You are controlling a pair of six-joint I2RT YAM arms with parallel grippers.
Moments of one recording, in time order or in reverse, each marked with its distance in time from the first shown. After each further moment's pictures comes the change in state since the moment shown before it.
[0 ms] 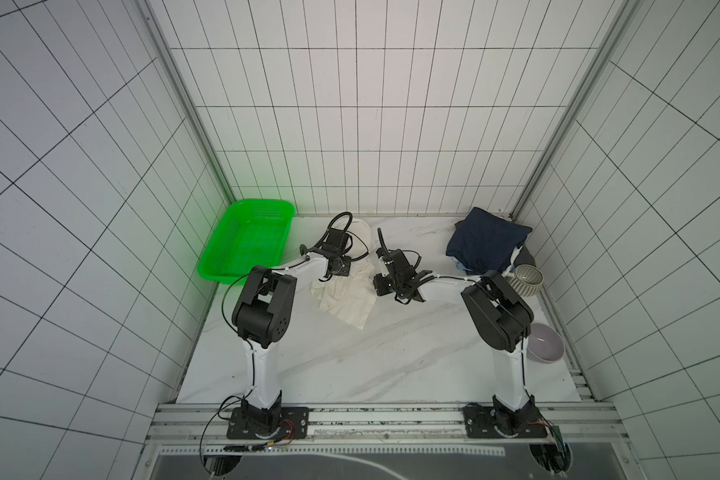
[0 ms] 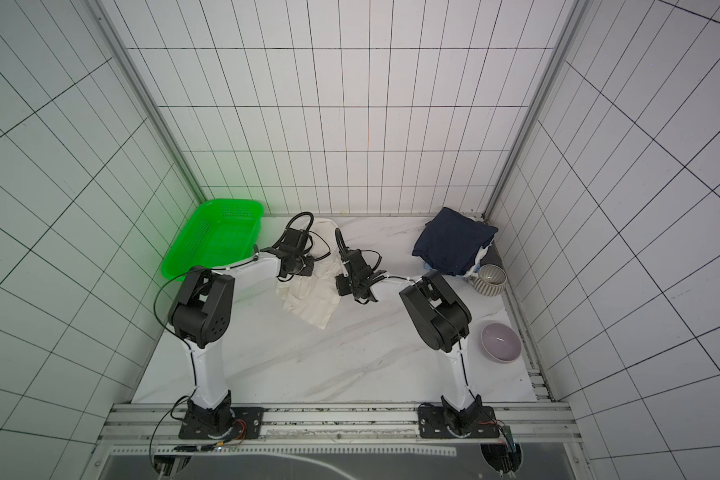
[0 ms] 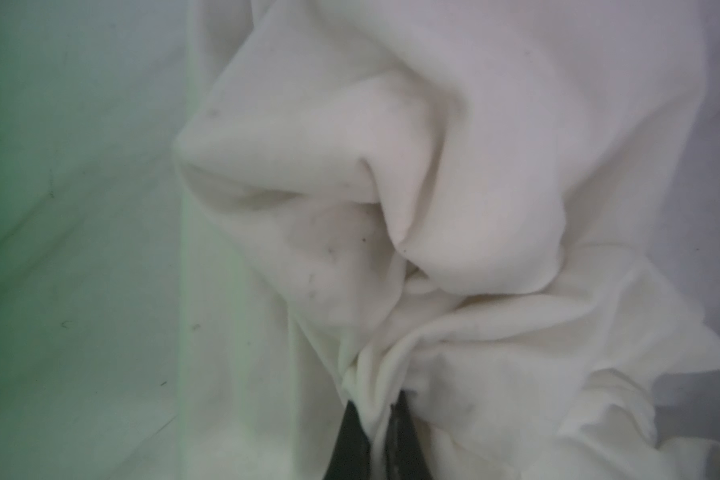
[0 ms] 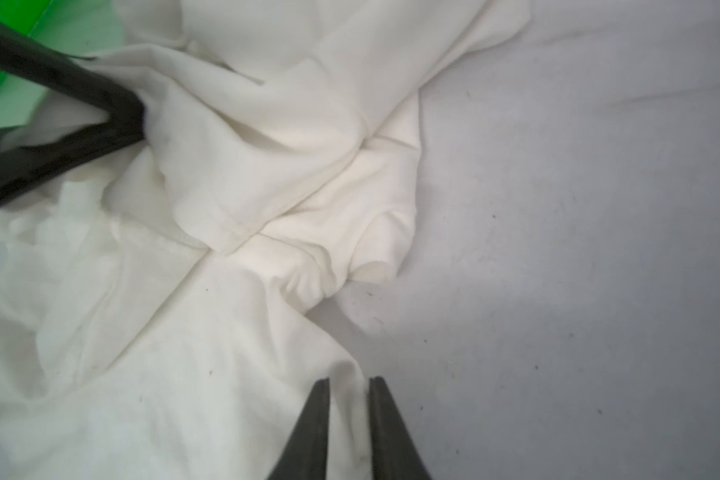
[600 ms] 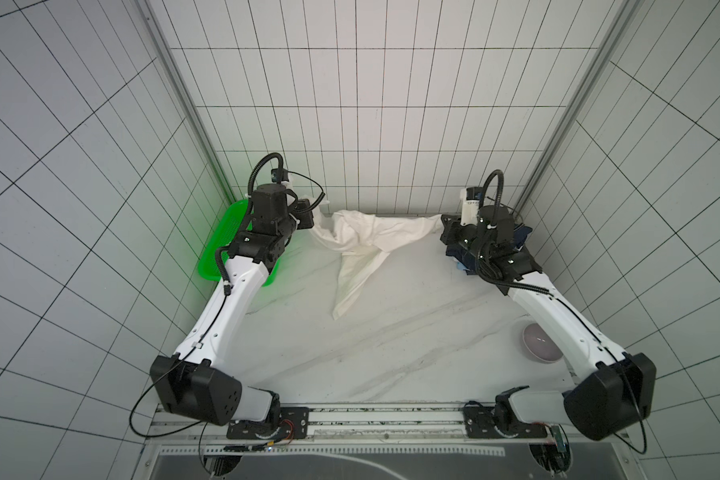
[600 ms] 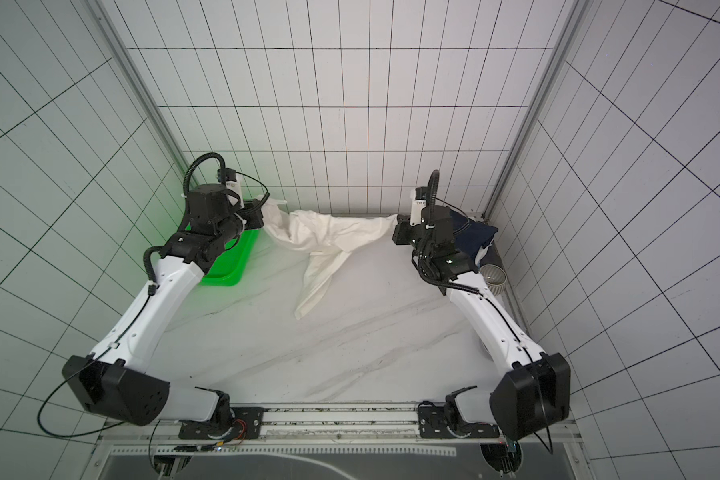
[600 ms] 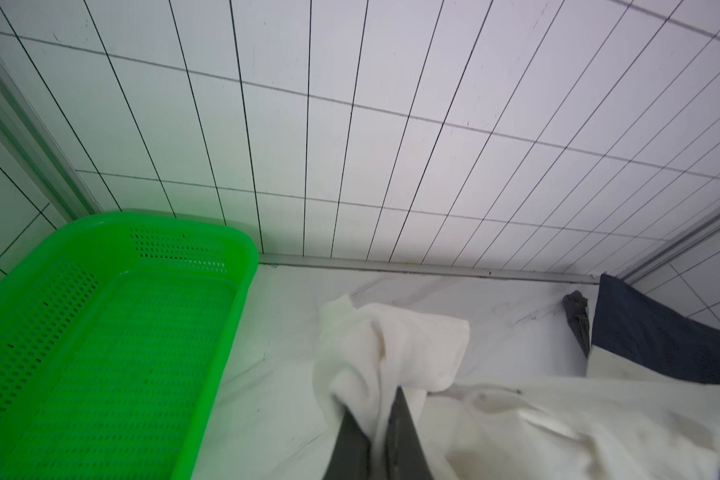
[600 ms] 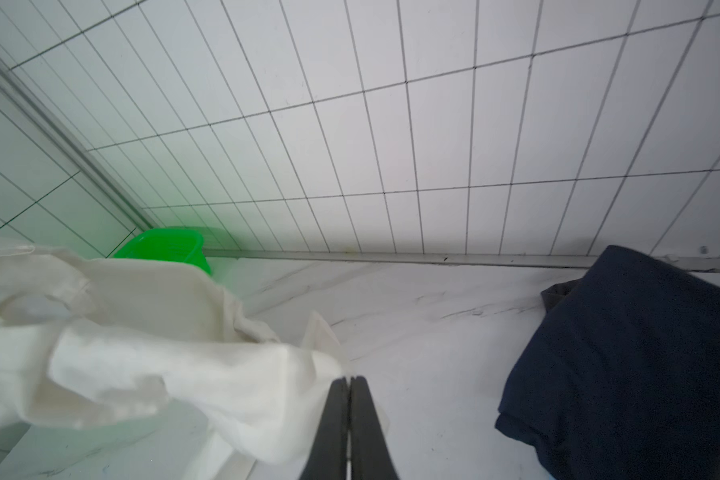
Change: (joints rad) left arm 0.167 -0.463 0.272 -0.109 0.118 -0.104; right arm -0.359 -0.701 0.046 -0.195 0.029 -0.045
